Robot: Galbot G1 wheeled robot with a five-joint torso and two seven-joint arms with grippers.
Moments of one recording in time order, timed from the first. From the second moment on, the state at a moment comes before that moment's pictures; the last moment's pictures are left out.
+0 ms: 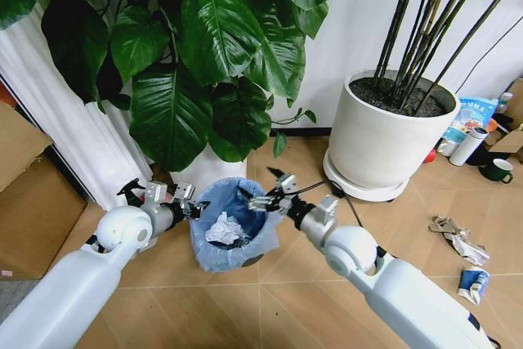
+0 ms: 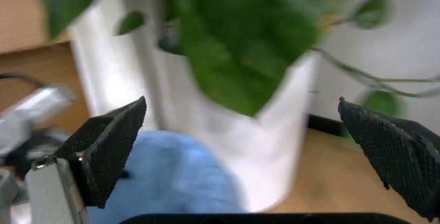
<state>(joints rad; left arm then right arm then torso) 0.93 -0.84 -0.19 -1.80 -0.86 0.74 0.01 -0.97 0.99 -0.02 1.93 0.57 -0.11 0.02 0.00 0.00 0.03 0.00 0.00</state>
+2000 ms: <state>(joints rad) 1.06 -0.81 -0.28 -1.88 -0.81 0.72 0.02 -1.39 1.03 0.44 2.02 0.43 -0.08 -0.02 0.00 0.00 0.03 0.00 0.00</state>
